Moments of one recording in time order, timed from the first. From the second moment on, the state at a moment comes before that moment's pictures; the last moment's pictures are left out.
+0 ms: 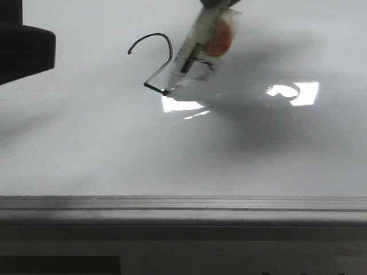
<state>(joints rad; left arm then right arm) -0.83 0.80 -0.22 0.10 -0.46 0.25 0.66 1.18 -1.06 0.28 0.69 -0.33</state>
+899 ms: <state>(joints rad) -0.88 0.84 -0.22 0.15 -0.46 0.22 0.88 1.23 -1.03 0.34 0.56 -0.30</state>
